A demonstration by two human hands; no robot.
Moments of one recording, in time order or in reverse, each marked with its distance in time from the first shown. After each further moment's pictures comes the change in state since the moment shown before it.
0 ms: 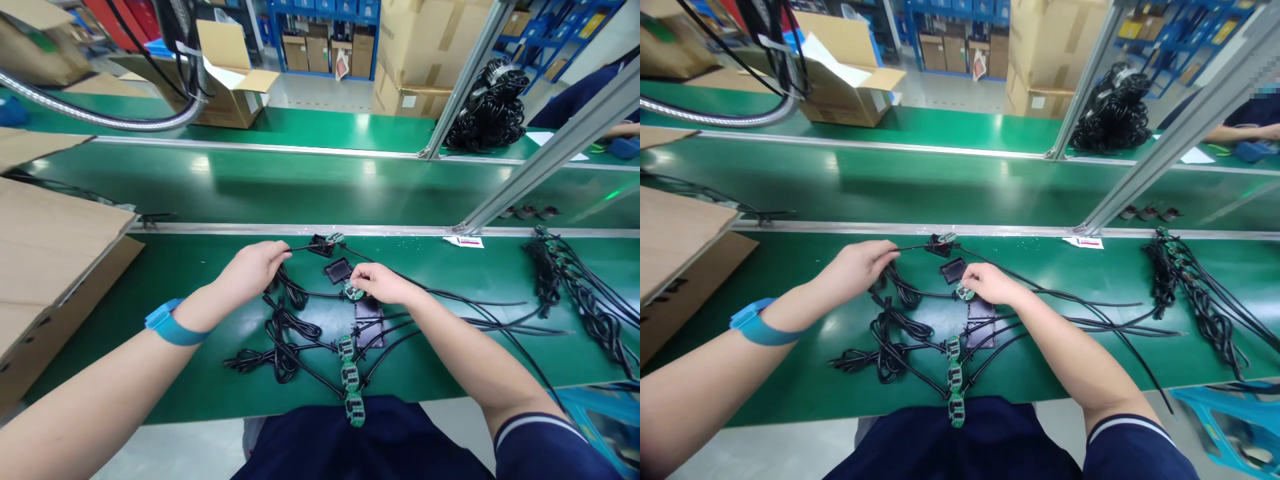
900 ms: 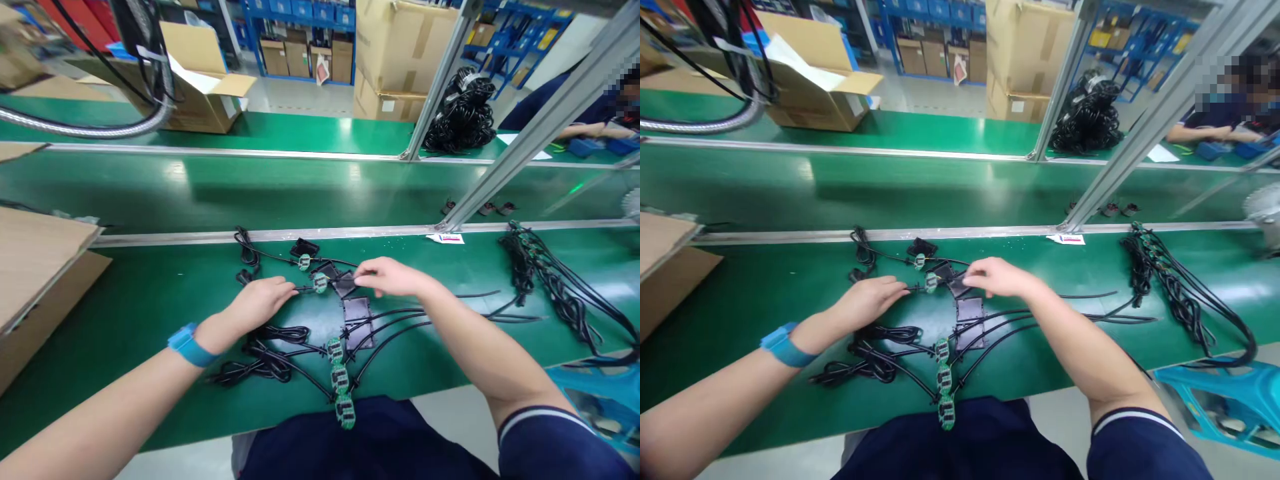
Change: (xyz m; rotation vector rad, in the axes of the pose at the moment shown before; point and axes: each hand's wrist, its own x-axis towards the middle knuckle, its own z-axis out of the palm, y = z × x) left_hand -0.017 0.006 0.066 0.002 -0.015 0.323; right_hand -0.030 -0.012 -0.050 -0.066 -0.108 0.102
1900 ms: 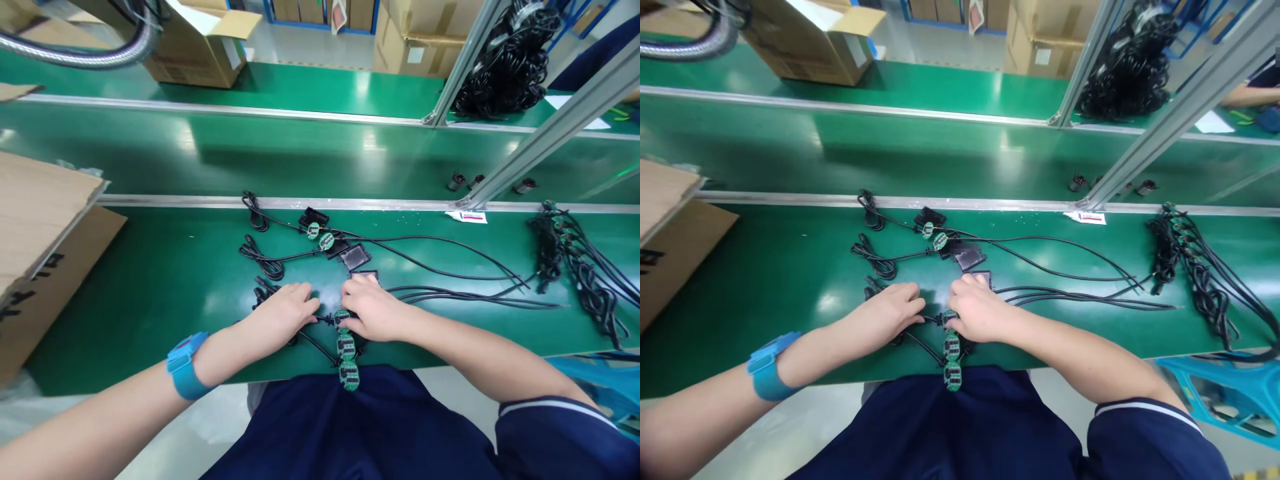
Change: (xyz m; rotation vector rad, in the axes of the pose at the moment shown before) left_hand -0.035 0.091 -0.021 0.050 -0.227 0.092; right_hand -0.033 -0.018 0.105 -0.651 -0.028 -0.360
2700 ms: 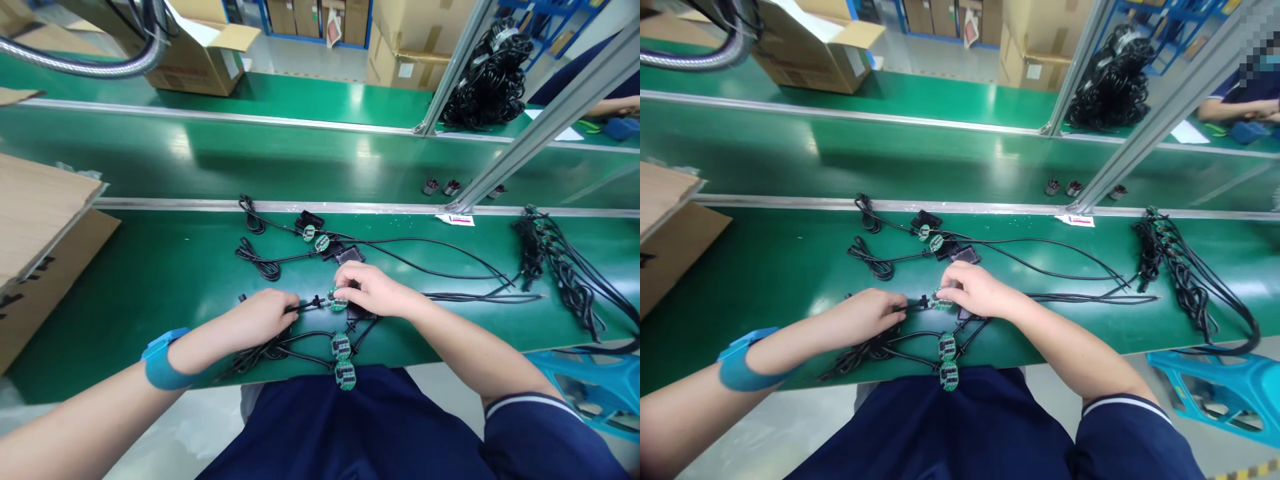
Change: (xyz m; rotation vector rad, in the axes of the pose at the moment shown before) left_hand -0.003 -0.010 -0.023 -0.389 -0.226 -0.327; right_hand 0.005 0.017 -0.023 0.539 0.252 0.015
